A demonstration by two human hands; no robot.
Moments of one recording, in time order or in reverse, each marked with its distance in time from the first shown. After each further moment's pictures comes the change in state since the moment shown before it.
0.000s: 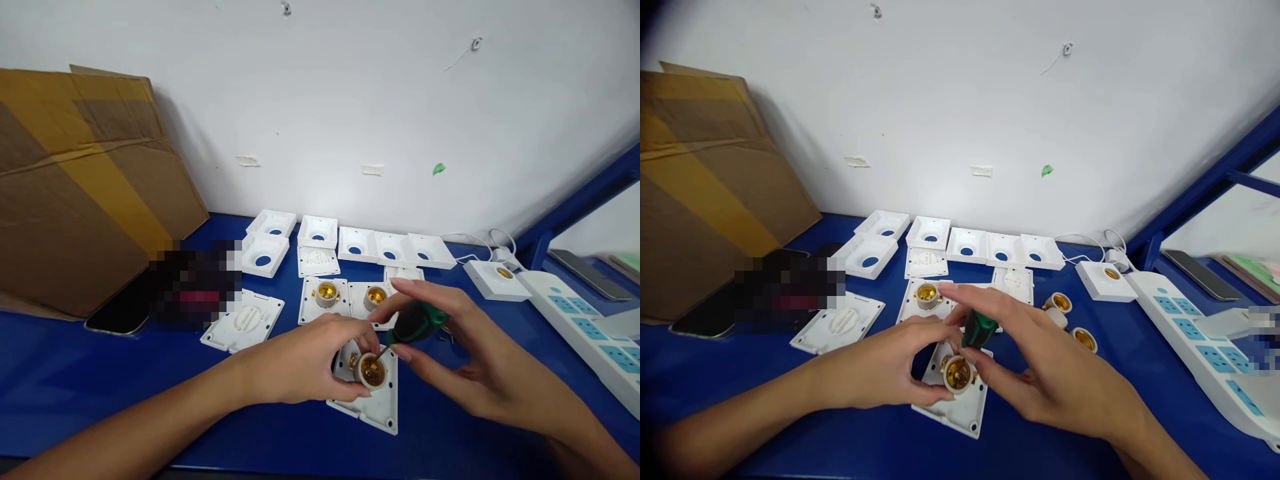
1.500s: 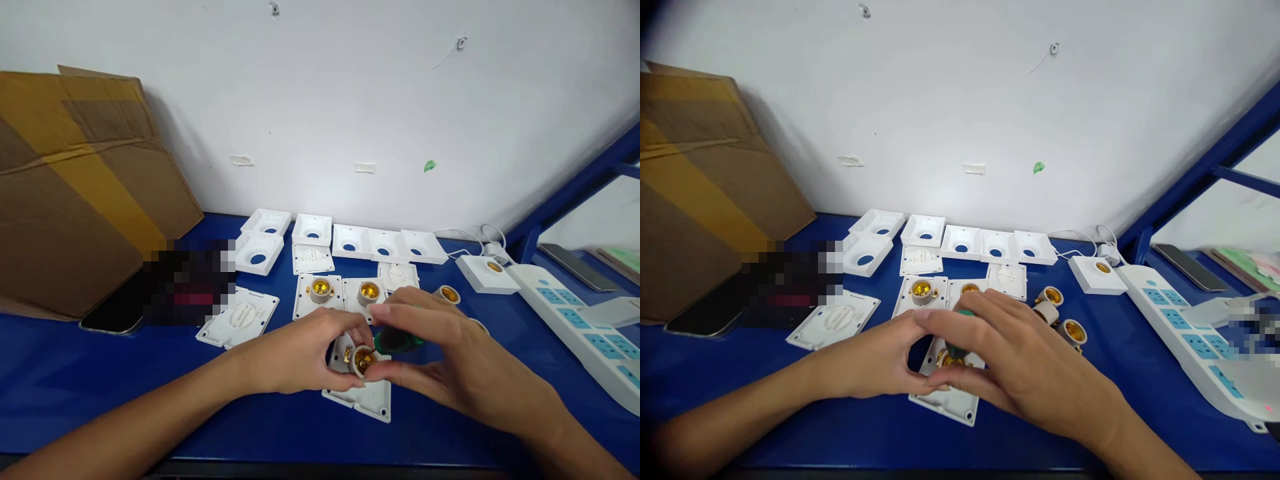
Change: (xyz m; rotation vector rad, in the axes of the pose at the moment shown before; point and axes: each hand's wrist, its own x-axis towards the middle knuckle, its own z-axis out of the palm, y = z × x) left_hand 0.003 0.003 0.003 0.007 0.039 0.067; right_hand -0.003 -0.009 0.002 -0.229 -0.036 -0.124
